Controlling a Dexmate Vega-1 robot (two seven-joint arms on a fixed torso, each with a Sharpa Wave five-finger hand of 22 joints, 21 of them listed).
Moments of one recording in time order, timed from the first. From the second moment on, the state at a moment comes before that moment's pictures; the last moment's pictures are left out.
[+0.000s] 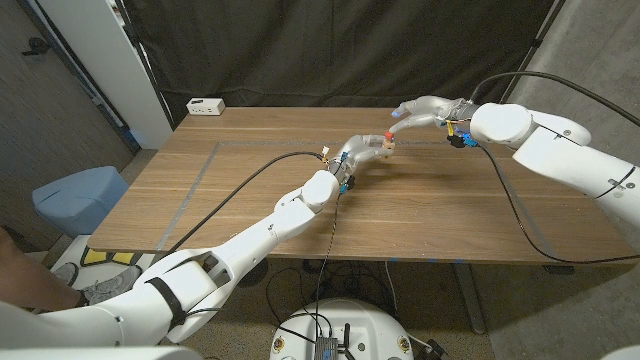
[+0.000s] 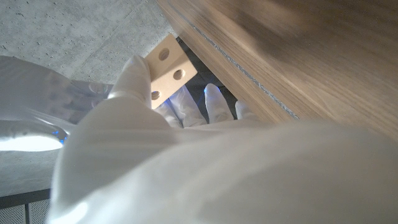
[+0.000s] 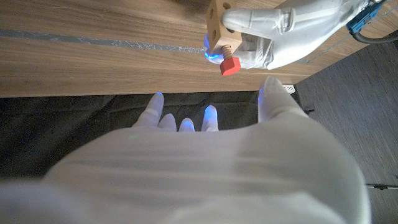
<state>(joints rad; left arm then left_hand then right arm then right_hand) 0.56 0.19 0.79 -1.14 -0.07 -0.23 0.19 0.96 0.05 0.26 -0.15 0.20 0.87 -0.21 0.22 0.20 0.91 -0.22 0.25 0.45 0.46 -0.05 0.23 0.20 0.09 0.12 0.19 0.18 -0.63 -1.06 -0.50 -2.08 0.05 -0.47 0.27 0.74 -0.06 0.41 -0.16 0.20 0.23 0.03 0.36 0.20 -0.03 0.06 0.20 0.20 -0.05 0.20 0.19 0.19 0.22 0.21 0.18 0.16</state>
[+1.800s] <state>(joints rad) 0.56 0.20 0.81 -1.18 -0.03 -0.17 0.23 0.96 0.05 0.26 -0.15 0.20 0.87 -0.21 0.22 0.20 0.91 -0.22 0.25 0.45 0.46 -0.04 0.23 0.20 0.09 0.12 0.19 0.18 -0.26 -0.98 -0.84 -2.13 -0.33 -0.78 0.69 0.78 -0.04 0.43 -0.16 0.18 0.32 0.11 0.35 0.20 0.00 0.16 0.20 0.20 -0.03 0.21 0.20 0.19 0.22 0.21 0.18 0.16</state>
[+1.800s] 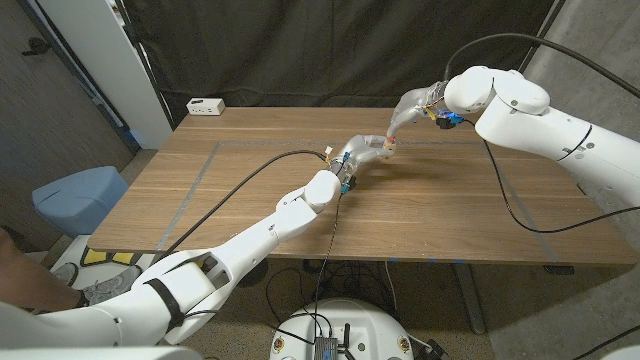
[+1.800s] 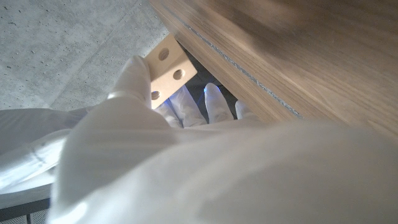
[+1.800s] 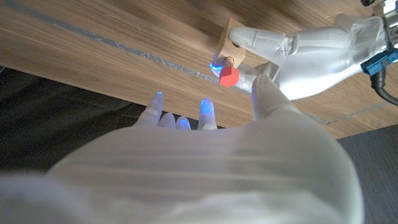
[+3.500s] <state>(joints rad) 0.55 0.19 0.81 -1.16 -0.03 -0.17 0.23 0.96 0.05 0.26 -0.15 0.21 0.87 -0.21 0.22 0.20 0.91 -0.22 0.25 0.45 0.46 -0.04 0.23 0.20 0.09 0.12 0.19 0.18 -0.27 -0.91 -0.88 -2.08 -0.51 -0.78 0.75 0.87 -0.03 0.46 -0.17 0.18 0.46 0.07 0.42 0.24 0.03 0.13 0.20 0.20 0.00 0.21 0.20 0.19 0.25 0.21 0.19 0.16</state>
